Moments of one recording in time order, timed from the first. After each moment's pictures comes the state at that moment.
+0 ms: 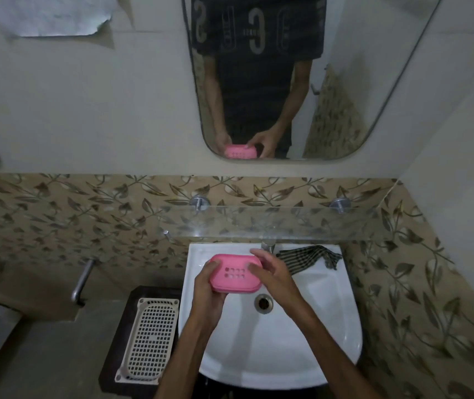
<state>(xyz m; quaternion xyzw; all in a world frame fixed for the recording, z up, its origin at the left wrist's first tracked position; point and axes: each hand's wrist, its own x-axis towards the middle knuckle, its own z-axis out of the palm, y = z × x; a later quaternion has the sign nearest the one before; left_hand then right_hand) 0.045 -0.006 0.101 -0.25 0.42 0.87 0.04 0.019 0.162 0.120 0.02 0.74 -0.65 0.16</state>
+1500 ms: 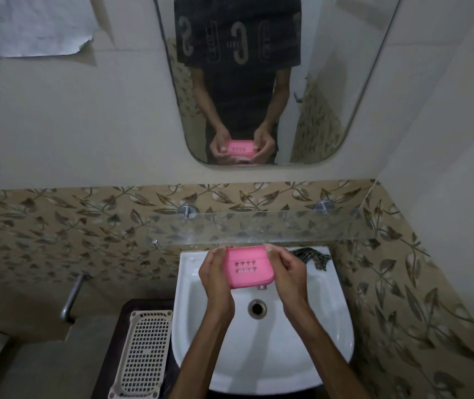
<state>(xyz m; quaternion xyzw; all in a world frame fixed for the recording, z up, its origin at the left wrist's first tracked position) 0.033 0.050 0.150 -0.26 0.53 0.80 -0.10 0.033 0.180 0.154 0.11 0.67 -0.73 -0.04</state>
